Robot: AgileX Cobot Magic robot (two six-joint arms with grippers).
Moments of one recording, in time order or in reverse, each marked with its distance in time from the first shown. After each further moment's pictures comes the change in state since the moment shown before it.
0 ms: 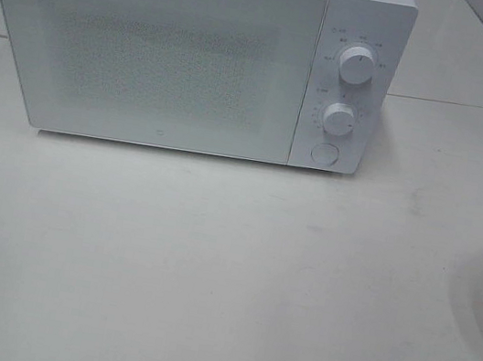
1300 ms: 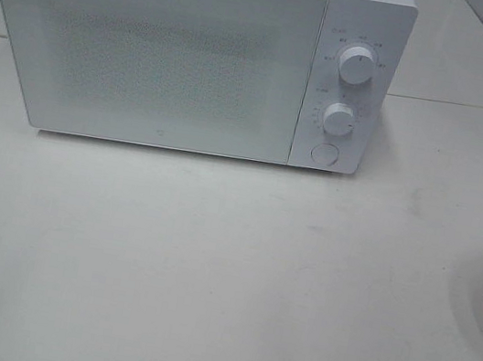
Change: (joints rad) left arm 0.000 -0.100 0.000 -0.086 0.001 0.000; right arm 0.000 0.000 0.000 0.000 0.000 0.000
